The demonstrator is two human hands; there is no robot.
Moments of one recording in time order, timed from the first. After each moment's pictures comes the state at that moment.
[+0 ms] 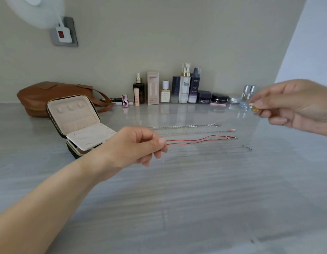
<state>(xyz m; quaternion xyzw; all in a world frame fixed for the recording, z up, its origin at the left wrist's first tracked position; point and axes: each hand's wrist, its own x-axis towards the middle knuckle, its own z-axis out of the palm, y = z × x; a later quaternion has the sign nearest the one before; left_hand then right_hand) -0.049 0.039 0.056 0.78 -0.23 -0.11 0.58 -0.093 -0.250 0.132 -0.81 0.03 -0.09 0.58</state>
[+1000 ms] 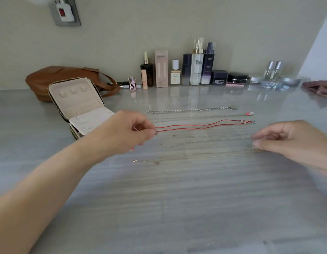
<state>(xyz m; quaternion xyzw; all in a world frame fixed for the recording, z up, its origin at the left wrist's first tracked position) -0.027 0.043 0.046 0.91 -0.16 -0.01 0.39 -0.078 -0.275 0.023 -0.90 0.06 -0.11 0.42</state>
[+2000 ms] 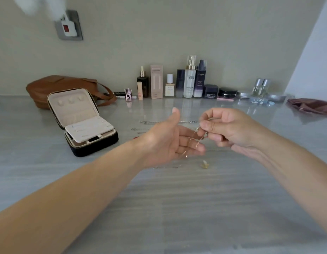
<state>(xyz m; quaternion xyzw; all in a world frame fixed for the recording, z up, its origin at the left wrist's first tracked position) -0.020 -0.047 0.044 0.65 -0.16 -0.34 0.66 -0.055 -0.209 0.067 -0.77 -0.07 0.02 0.63</state>
